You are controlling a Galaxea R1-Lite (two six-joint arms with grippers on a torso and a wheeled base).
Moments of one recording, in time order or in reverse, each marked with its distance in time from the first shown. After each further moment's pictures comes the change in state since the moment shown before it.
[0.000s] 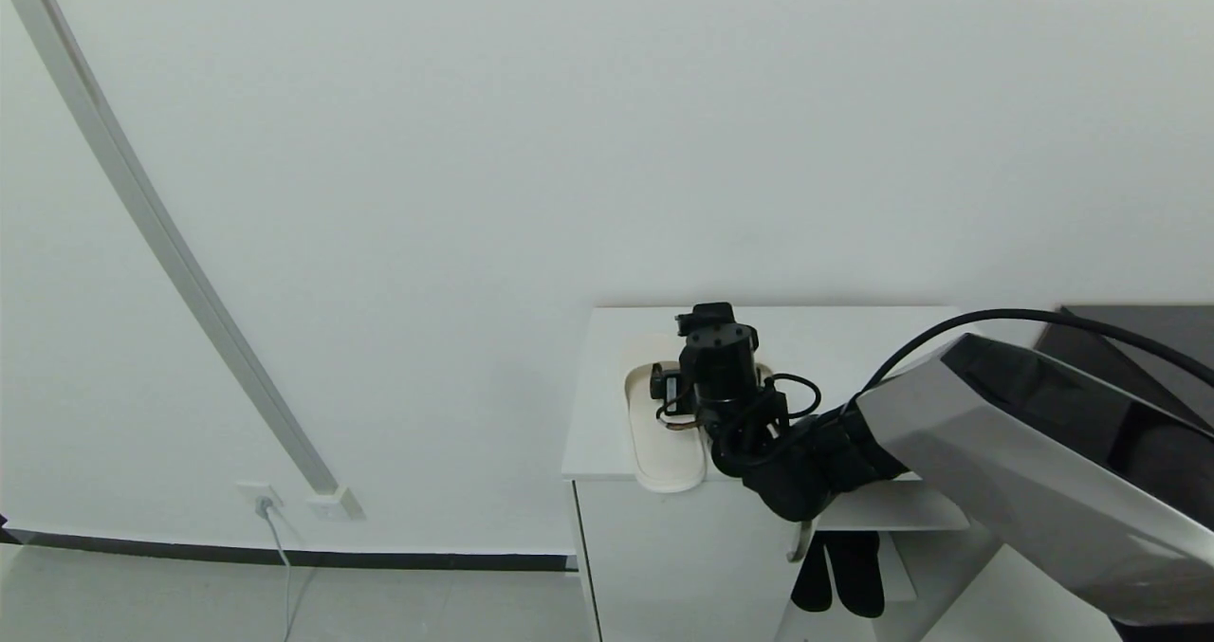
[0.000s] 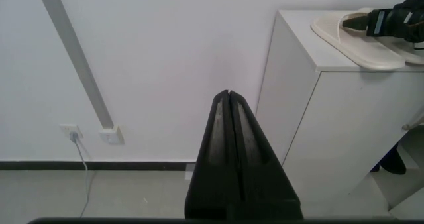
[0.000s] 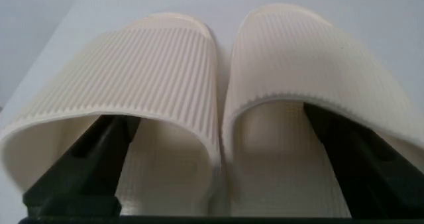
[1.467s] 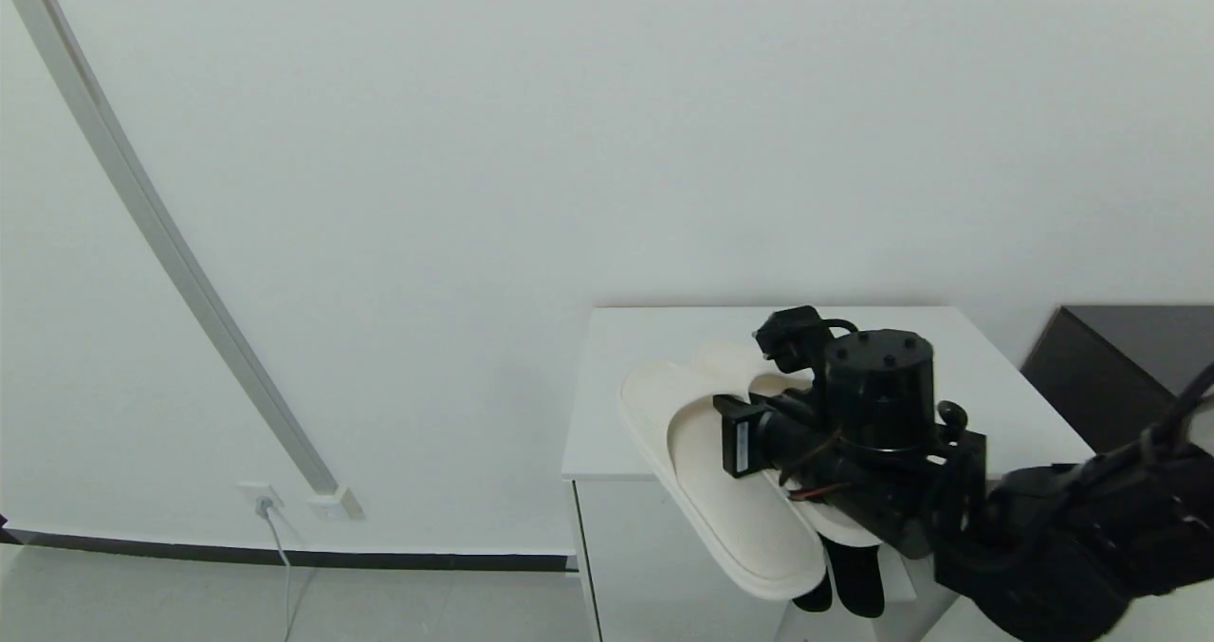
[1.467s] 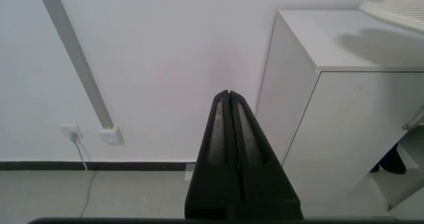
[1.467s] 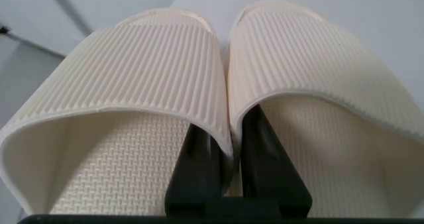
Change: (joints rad) left arm 0.000 0.000 0.000 0.000 -0.002 0.000; right arm 0.055 -0.502 0.651 -0.147 0.318 0.000
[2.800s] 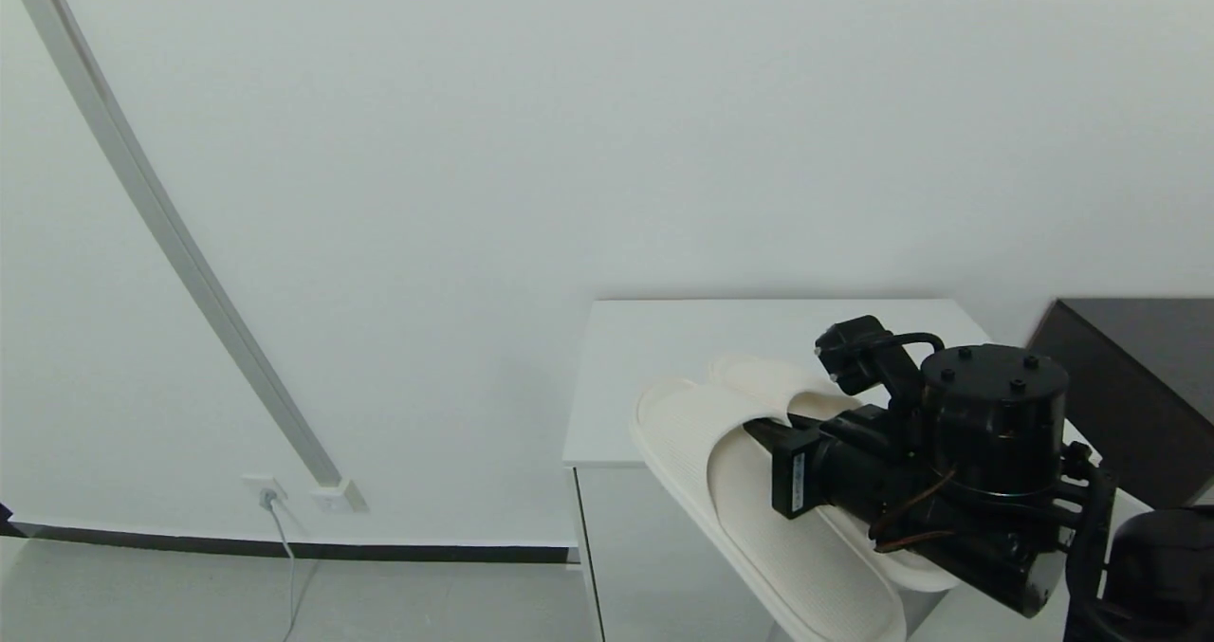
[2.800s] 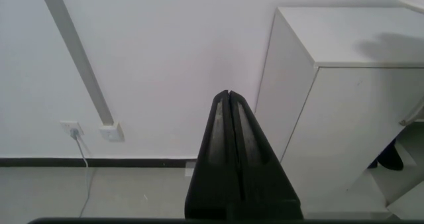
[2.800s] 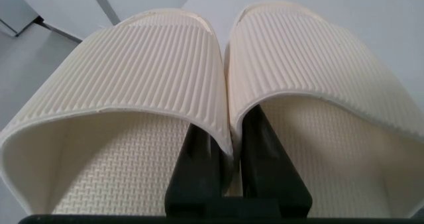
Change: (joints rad) left arm 0.000 0.000 0.000 0.000 -0.002 -0.003; right arm 0.027 -0.170 0.168 -0.010 0.050 0.000
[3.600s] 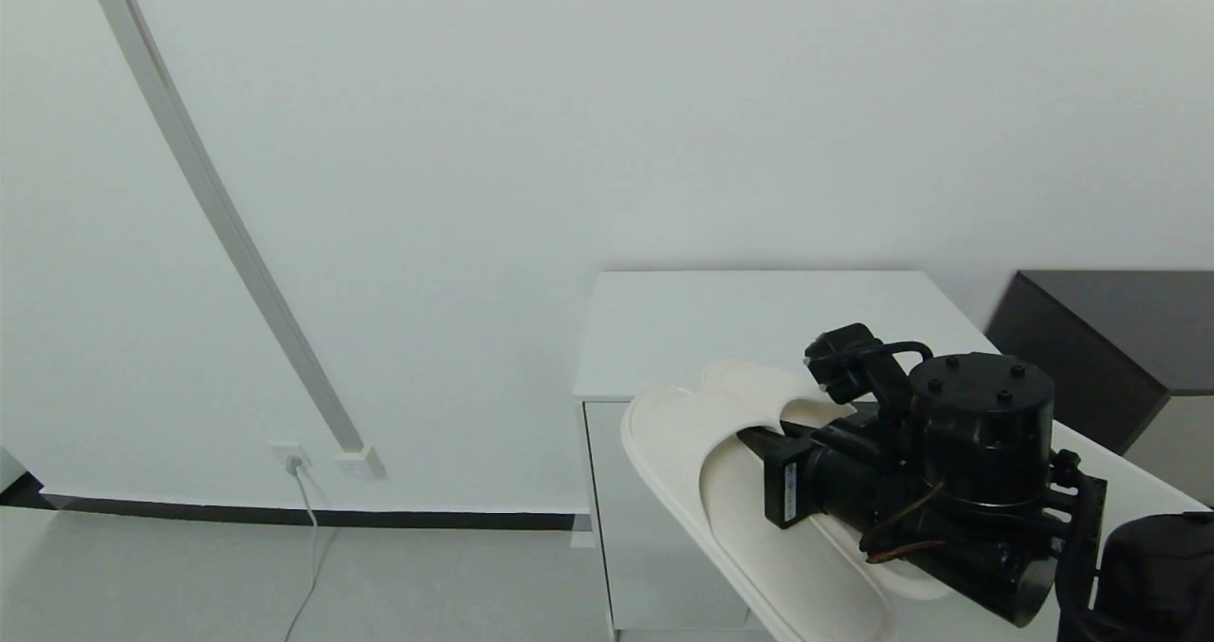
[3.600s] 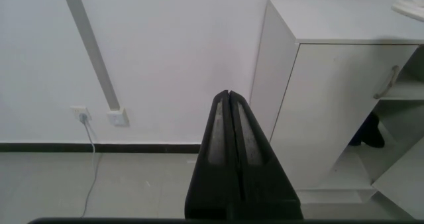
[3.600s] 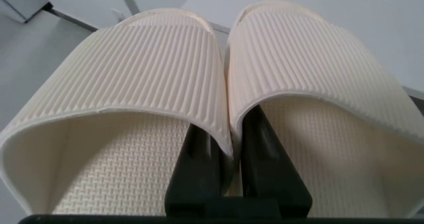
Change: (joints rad) left arm 0.000 0.000 0.000 0.000 0.000 0.000; right arm 0.012 0.016 0.000 -0.001 -0.009 -0.002
